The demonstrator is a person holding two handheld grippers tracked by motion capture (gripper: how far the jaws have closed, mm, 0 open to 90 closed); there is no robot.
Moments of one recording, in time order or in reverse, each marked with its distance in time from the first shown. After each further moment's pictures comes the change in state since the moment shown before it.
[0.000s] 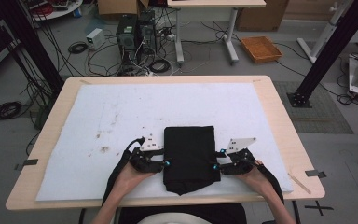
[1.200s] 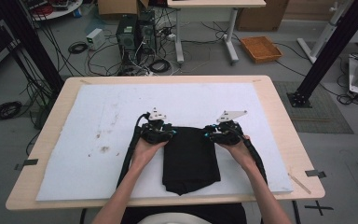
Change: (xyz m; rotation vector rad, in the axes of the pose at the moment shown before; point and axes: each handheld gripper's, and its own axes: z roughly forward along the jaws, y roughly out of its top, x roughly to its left) left arm 0.049 0.066 0.049 -0.071 0.139 -0.169; right arm -0.055 0.063 0.038 -0.041 -0.143 0.108
